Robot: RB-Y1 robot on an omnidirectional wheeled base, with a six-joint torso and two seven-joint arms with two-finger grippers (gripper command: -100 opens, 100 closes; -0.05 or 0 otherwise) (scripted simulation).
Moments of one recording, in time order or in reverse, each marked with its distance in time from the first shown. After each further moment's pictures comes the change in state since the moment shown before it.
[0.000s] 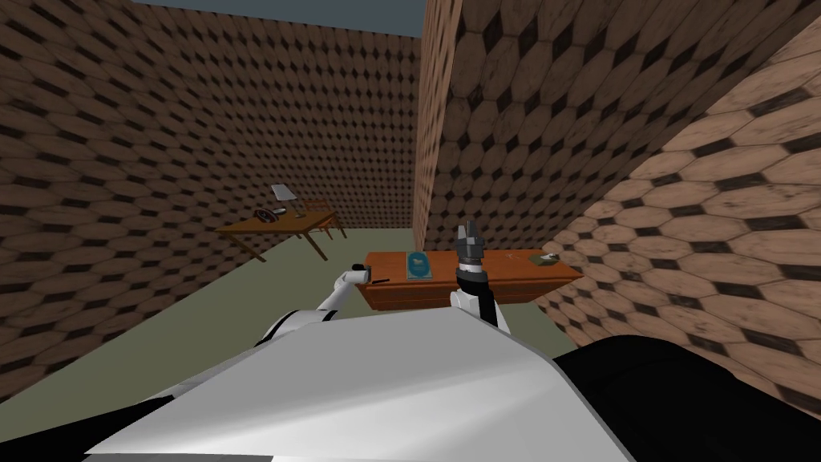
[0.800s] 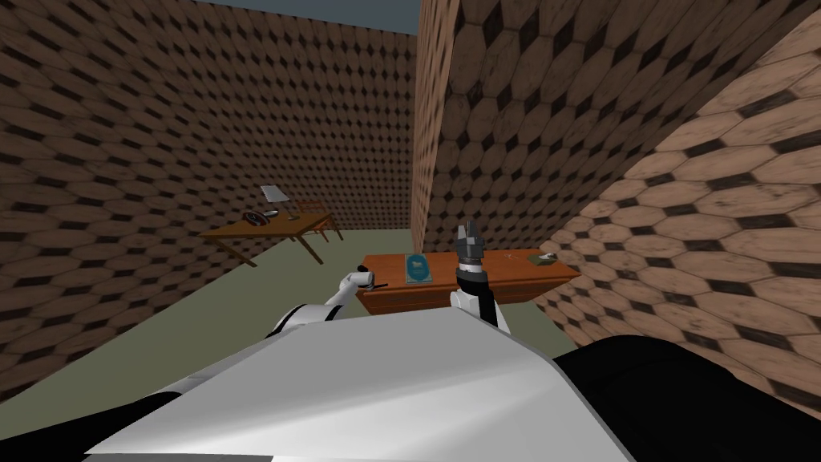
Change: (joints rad) left arm -0.052 -0.042 0.007 0.132 0.002 0.113 0.002; right arm 0.000 0.000 0.000 0.000 0.000 0.000 0.000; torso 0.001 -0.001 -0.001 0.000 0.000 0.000
